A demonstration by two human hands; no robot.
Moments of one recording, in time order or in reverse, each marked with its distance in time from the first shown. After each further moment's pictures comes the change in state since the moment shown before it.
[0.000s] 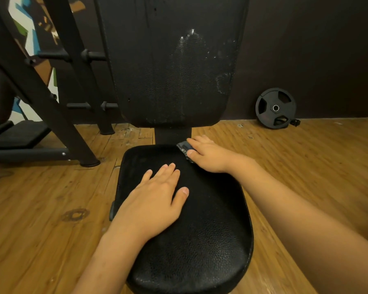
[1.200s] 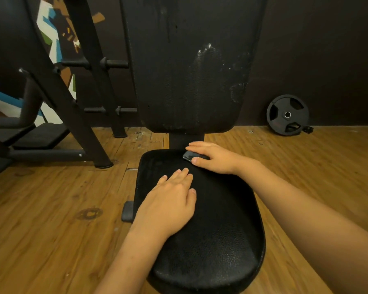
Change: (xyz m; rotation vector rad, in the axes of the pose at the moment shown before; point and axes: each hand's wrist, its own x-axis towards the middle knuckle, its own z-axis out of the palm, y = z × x) left_hand 0.001 -0.005 0.011 -0.056 0.136 -0.011; right_hand 0.019 0.006 0.002 0.075 0.000 -0.242
